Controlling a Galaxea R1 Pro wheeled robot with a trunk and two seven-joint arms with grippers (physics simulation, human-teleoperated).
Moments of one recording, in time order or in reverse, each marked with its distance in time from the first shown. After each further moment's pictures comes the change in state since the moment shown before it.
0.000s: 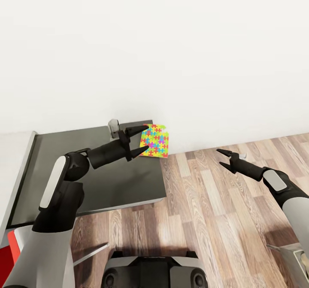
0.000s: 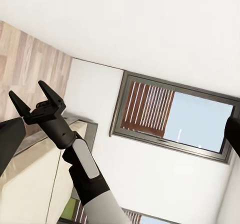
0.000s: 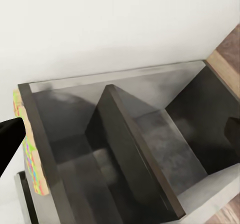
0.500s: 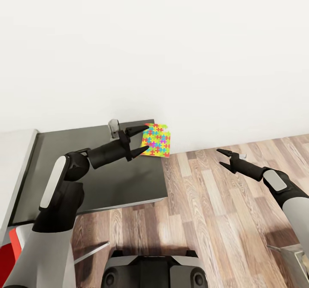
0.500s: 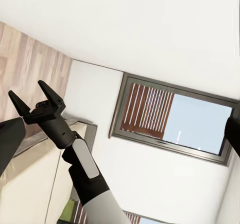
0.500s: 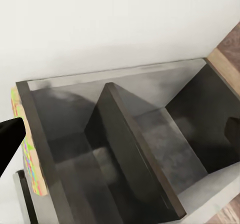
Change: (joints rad) left arm 0.000 -0.001 0.000 0.000 0.000 0.000 0.000; right arm 0.000 -0.001 0.000 0.001 -0.001 0.000 0.001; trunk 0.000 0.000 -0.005
